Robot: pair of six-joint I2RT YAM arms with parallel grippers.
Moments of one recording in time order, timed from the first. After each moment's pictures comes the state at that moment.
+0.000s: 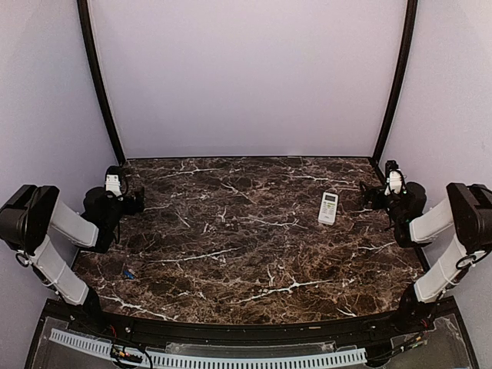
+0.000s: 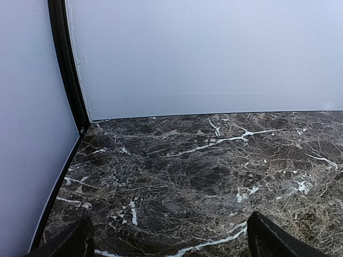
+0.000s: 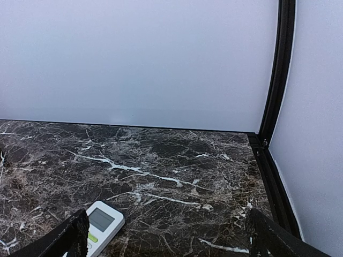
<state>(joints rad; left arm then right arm) -0.03 1.59 0.38 1.05 -0.02 0.02 -0.06 1.56 0.40 1.06 -0.24 -0.02</state>
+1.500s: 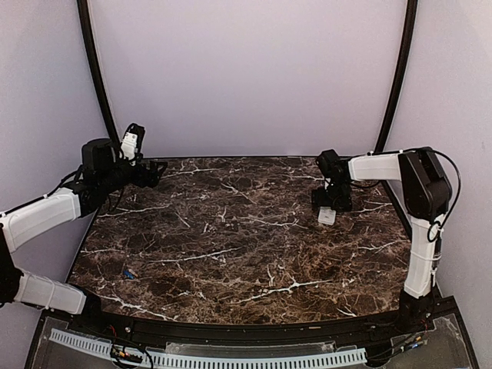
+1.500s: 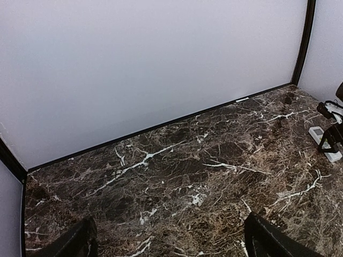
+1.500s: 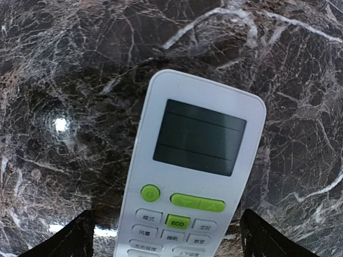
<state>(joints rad) -0.26 1.21 0.82 0.11 0.12 0.08 0.39 2.04 1.42 -0.64 0.18 0.43</state>
